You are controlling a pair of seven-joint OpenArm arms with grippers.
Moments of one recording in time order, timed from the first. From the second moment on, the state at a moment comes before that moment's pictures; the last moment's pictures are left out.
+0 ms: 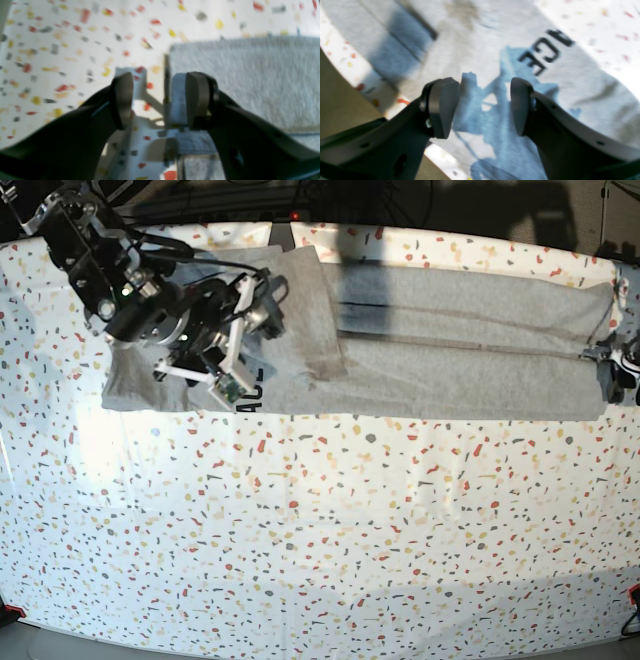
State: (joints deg) left arm 10.3 -37.3 -15.2 75.4 -29.1 -21.5 23.5; right arm -4.2 37.3 -26.1 118.4 32.0 7.2 -57.1
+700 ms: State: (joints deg) left arm 16.1 -37.7 -28.1 59.2 -59.7 -39.6 28.0; right arm -4.3 37.6 -23.5 118.4 32.0 5.8 -57.3
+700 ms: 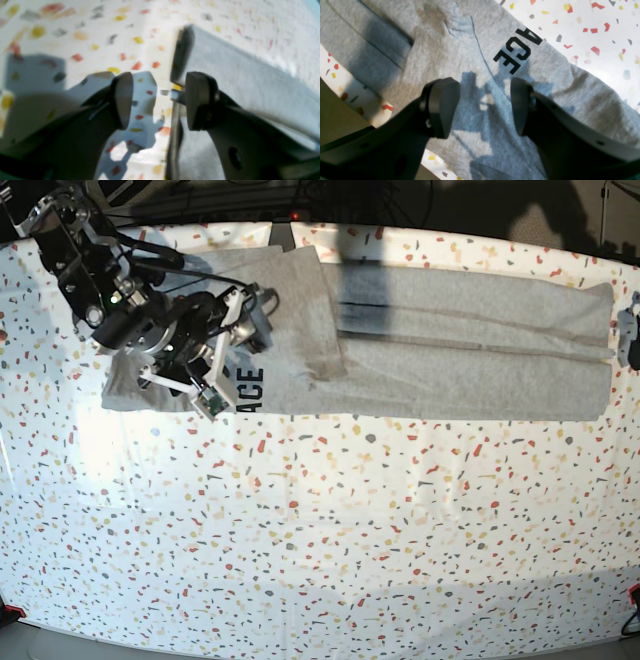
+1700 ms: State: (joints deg) left arm 10.8 -30.6 -28.3 55.9 -66.6 -39.7 37.7; right arm -4.3 37.6 -23.5 118.4 32.2 5.8 -57.5
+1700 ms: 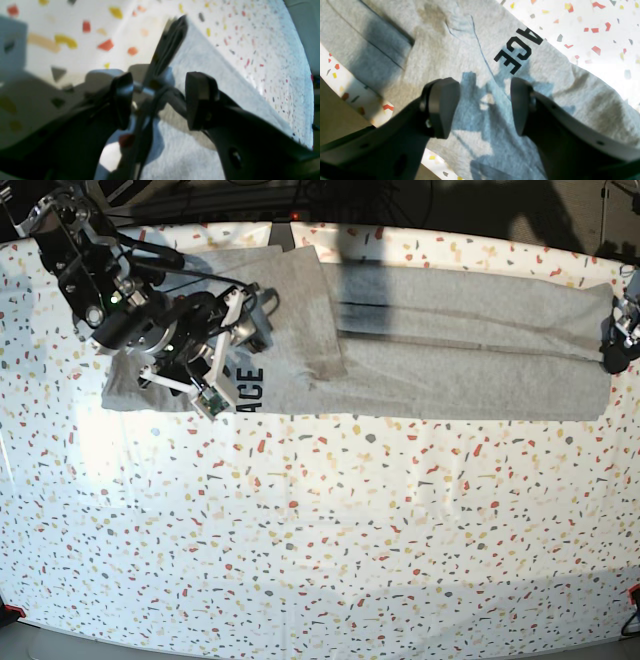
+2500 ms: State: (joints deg) left arm 10.3 -25.5 -28.5 56.1 -63.9 -40.7 36.0; right arm -4.3 37.6 -23.5 118.4 32.2 5.8 -57.5
